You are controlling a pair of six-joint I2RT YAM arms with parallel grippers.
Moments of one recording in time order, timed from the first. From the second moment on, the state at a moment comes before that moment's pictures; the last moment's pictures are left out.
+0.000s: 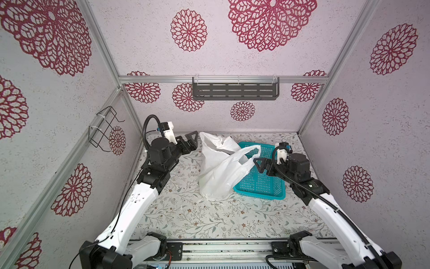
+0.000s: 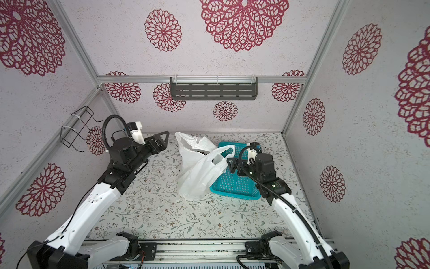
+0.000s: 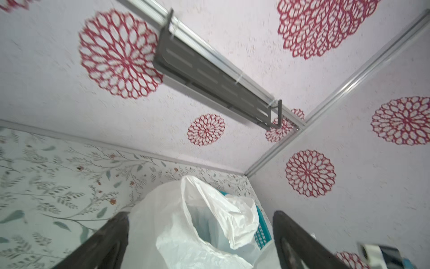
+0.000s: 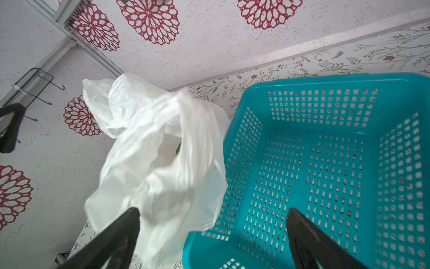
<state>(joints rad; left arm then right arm) -0.30 1.10 1.06 -0.04 -0.02 -0.58 0.33 0.92 0.82 -0.30 -0.23 0.48</state>
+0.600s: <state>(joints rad) -0.14 1.12 0.67 -0.24 -1.00 -0.57 0.32 0.83 0.28 0.31 0.73 0.17</state>
